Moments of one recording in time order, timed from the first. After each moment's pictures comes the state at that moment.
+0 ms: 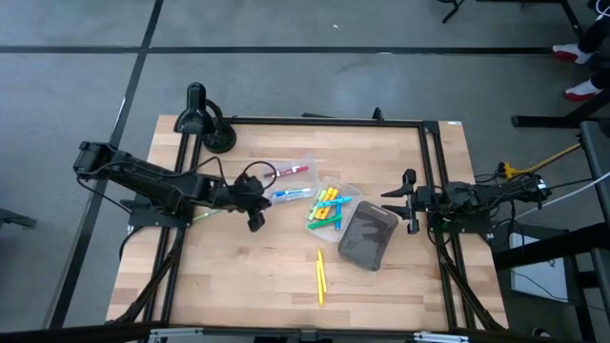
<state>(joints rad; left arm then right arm) -0.13 1.17 0.61 -0.22 -0.31 -0.54 0.24 0.08 0.02 0.03 0.26 -0.03</state>
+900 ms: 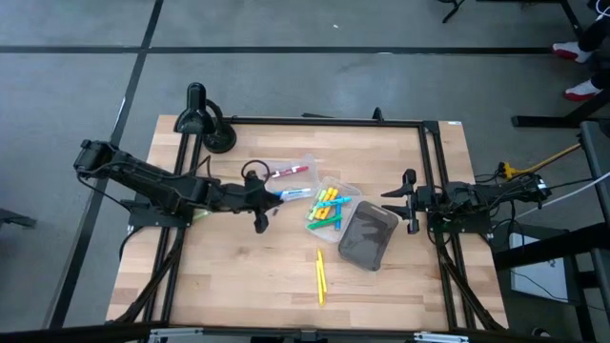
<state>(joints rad) -0.18 1.17 0.61 0.08 -0.40 -0.40 0.24 0.08 0.02 0.03 0.26 -0.03</state>
